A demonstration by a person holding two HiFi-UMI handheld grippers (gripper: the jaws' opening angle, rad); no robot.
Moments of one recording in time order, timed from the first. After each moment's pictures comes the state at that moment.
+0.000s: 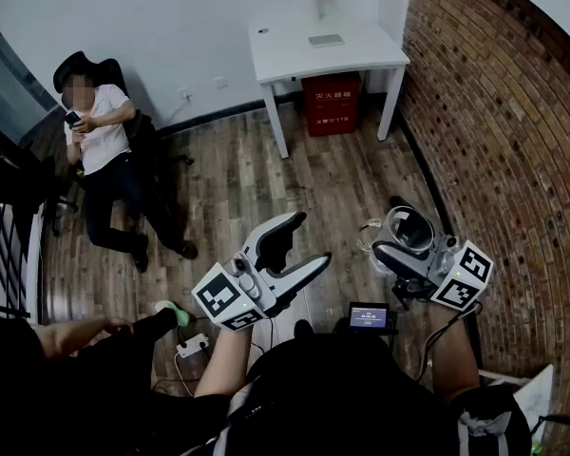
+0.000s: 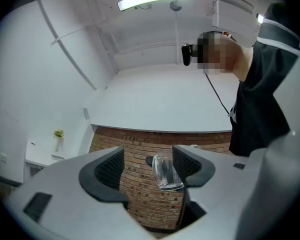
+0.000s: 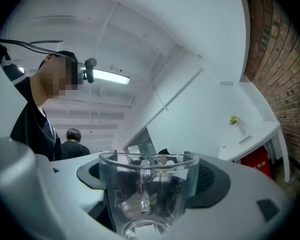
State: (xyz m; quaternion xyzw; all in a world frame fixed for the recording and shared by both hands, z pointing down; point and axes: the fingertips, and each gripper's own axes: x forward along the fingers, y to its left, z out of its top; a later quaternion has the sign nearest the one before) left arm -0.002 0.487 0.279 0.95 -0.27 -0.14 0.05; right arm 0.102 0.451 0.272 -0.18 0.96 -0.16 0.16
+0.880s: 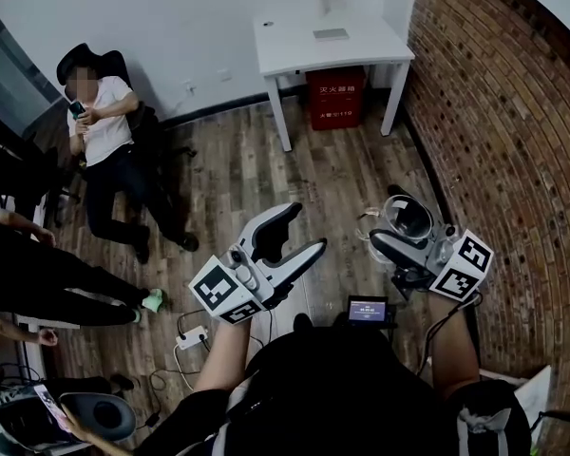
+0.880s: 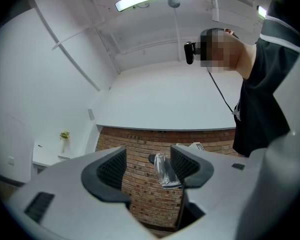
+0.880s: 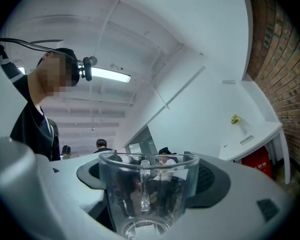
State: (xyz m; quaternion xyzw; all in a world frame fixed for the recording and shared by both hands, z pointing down) left arm -0.005 0.488 0.281 0.94 -0.30 -0.13 0.05; right arm 0.101 0.451 0.273 -0.18 0.96 -0.15 0.15
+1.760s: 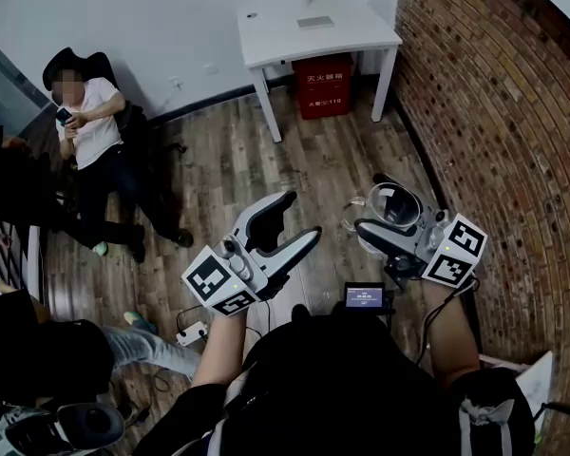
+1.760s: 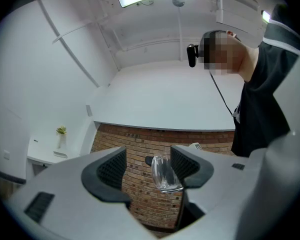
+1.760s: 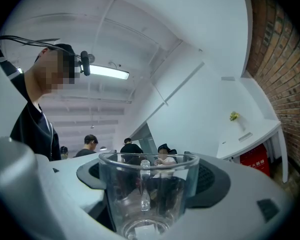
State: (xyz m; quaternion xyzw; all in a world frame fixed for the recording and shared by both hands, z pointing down) left arm 0.009 0.482 0.286 0.95 -0.28 -0.13 0.06; right arm 0.100 0.449 0.282 -0.18 0.96 -0.16 0.13
